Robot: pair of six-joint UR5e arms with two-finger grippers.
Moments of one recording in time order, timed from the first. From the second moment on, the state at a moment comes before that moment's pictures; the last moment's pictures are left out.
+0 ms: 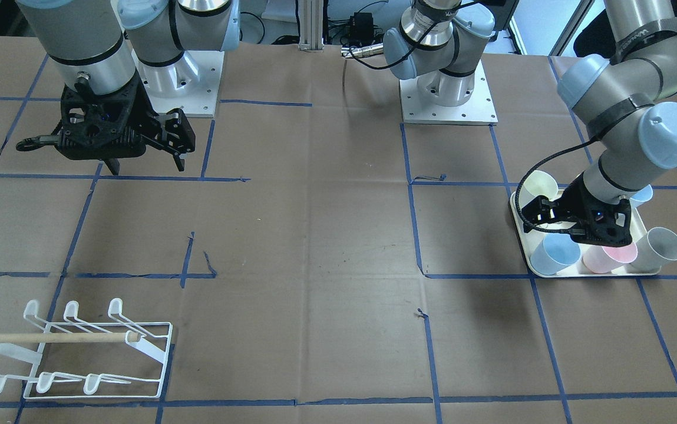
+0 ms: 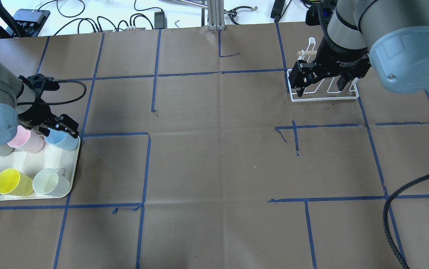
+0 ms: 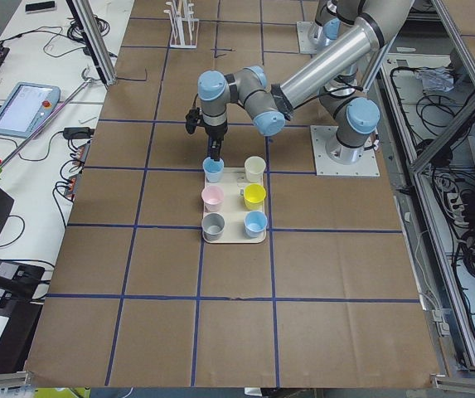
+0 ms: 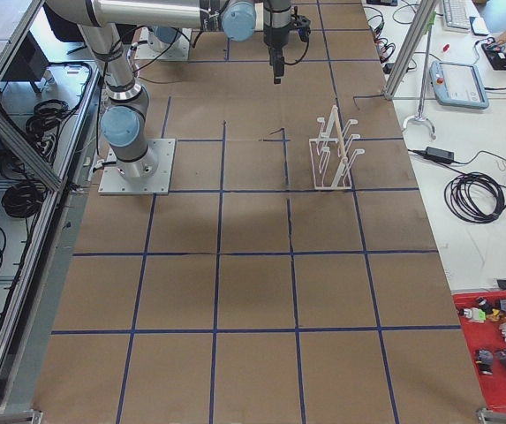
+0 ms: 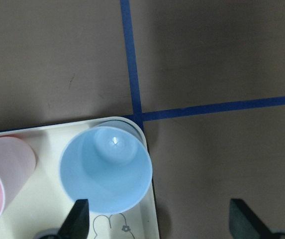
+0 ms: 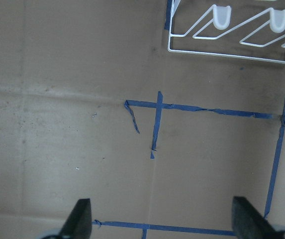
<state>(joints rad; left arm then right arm) -1.13 -1.74 -1.98 -1.02 1.58 0.56 1.60 -1.56 1.65 -1.72 -1.59 -0.07</state>
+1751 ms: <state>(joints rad) -1.11 -1.81 -2.00 -0.84 1.57 0.53 1.60 -1.50 1.78 -2.28 -1.33 0.08</state>
